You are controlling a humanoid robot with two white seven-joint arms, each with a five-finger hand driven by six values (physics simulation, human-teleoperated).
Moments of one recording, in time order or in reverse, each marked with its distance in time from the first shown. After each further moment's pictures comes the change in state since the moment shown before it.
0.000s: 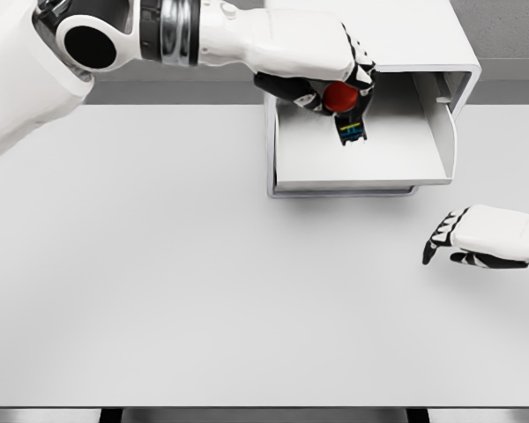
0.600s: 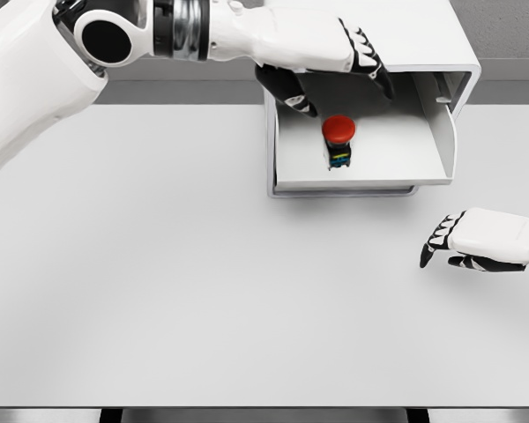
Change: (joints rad) left arm 0.002 -0.046 0.001 0.104 0.007 0.000 -0.023; right arm -0.002 0.001 0.012 0.000 0.002 0.000 0.000
